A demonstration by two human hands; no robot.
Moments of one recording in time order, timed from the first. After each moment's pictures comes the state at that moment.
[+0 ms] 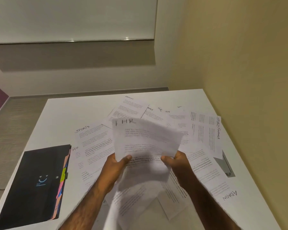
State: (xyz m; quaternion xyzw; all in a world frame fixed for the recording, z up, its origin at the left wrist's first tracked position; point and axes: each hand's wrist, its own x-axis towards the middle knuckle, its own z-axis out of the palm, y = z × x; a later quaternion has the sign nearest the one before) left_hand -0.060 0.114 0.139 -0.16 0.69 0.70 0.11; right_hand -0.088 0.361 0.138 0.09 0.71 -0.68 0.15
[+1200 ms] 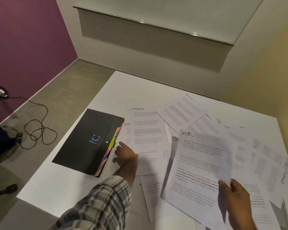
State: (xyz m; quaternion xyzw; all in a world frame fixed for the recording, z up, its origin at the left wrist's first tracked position) left_hand -0.062 -0.014 -0.021 -0.52 0.82 0.18 0.16; right_hand -0.066 0.339 0.100 0.21 0.84 -0.49 0.09
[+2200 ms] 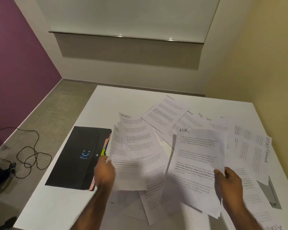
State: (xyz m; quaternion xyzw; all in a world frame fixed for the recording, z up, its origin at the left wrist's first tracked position) left_hand 0.011 -0.023 0.071 -0.48 0.78 0.39 -0.06; right_hand -0.066 0.360 0.117 0.23 0.80 -0.55 0.04
